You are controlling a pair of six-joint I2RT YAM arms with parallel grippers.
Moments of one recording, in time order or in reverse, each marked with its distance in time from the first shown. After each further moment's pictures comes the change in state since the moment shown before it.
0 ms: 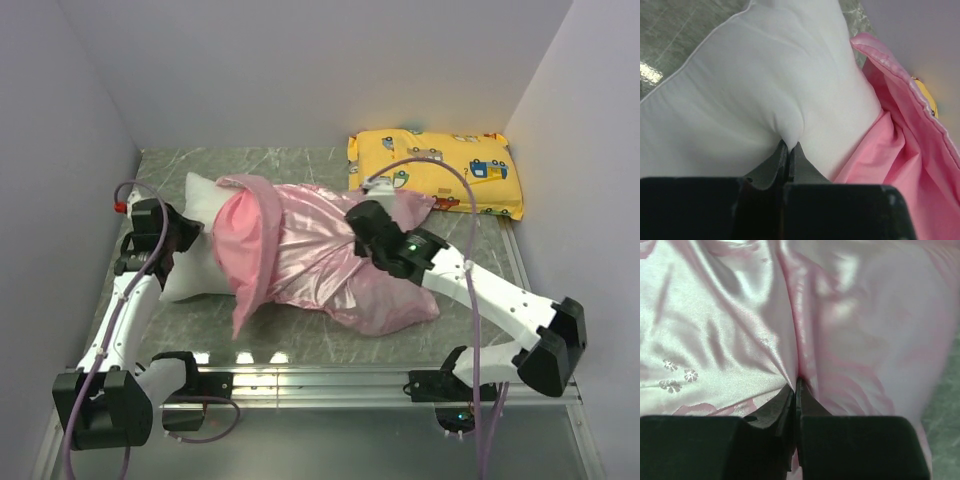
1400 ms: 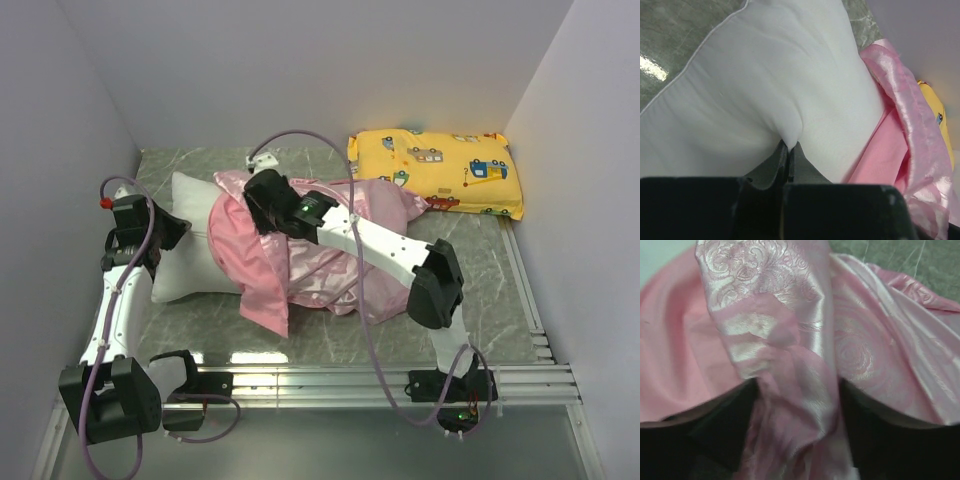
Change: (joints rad) left arm 0.152 0.044 0.062 -0.055 0.127 0.103; right arm 0.086 0.661 0.735 0.013 -0.156 -0.234
